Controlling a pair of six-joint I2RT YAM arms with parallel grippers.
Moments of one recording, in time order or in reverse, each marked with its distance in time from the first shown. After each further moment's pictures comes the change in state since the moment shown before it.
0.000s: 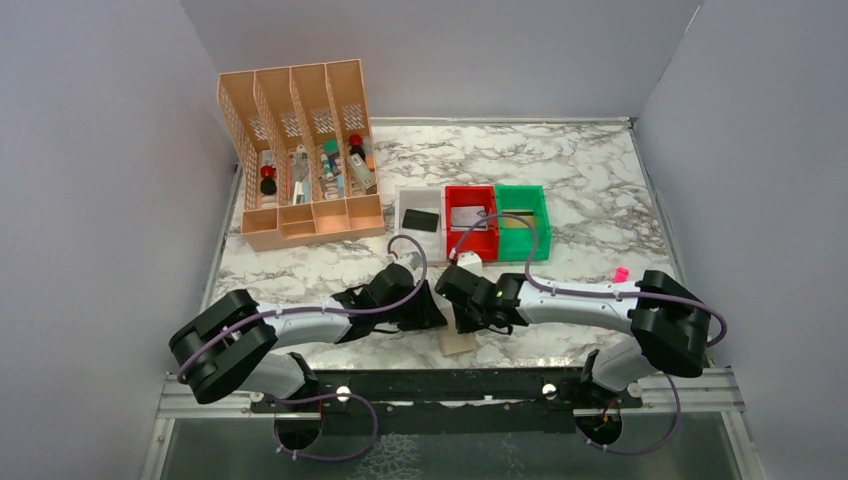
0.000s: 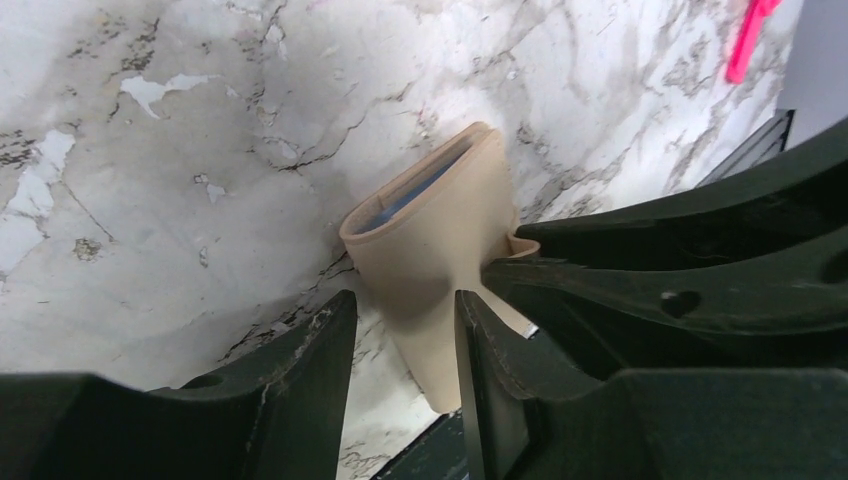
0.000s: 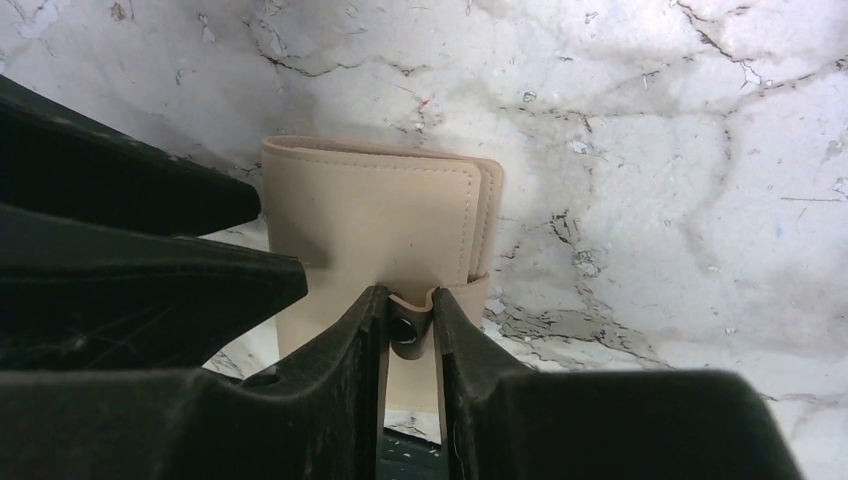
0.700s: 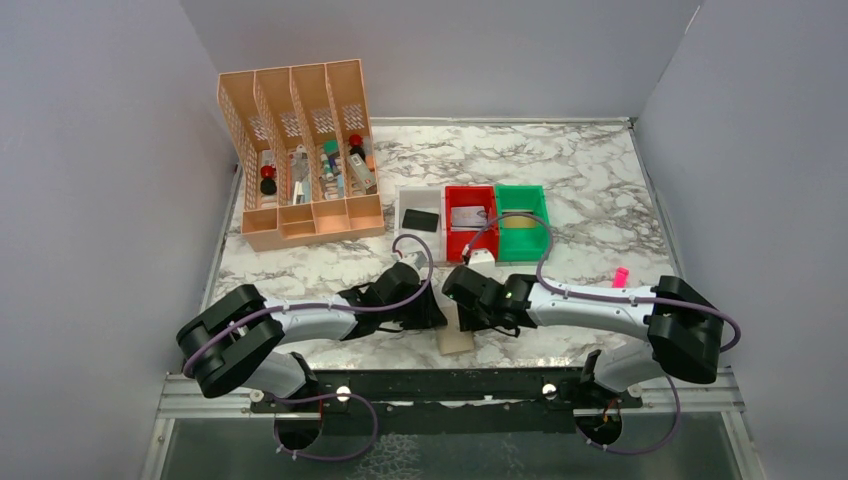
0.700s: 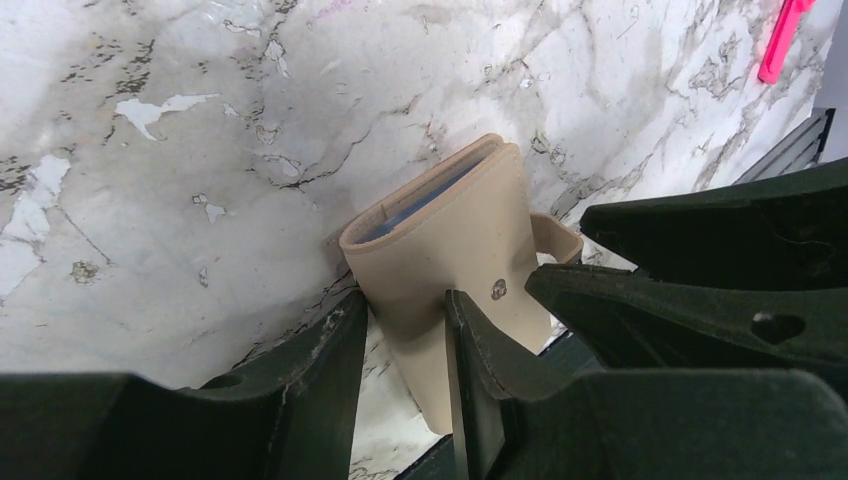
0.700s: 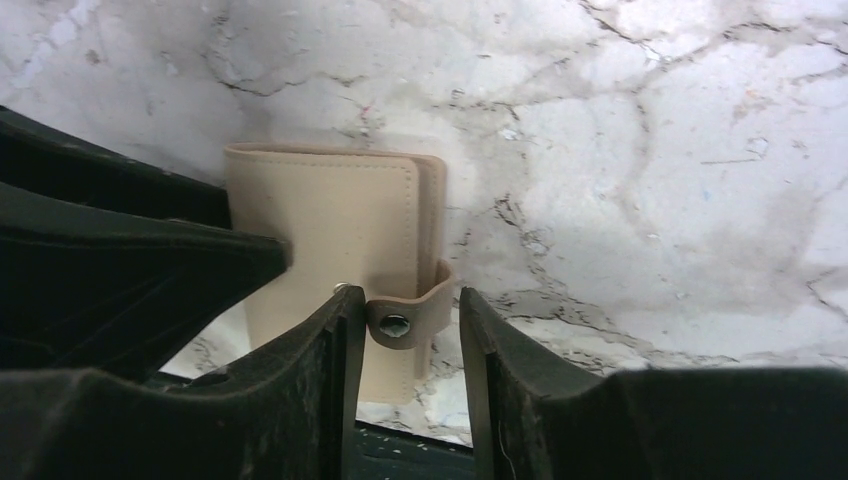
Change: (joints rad) left arm -0.015 0.060 0.037 -0.024 -0.040 0.025; right arm -0.001 -0.073 -0.028 -0.031 0.067 0.071
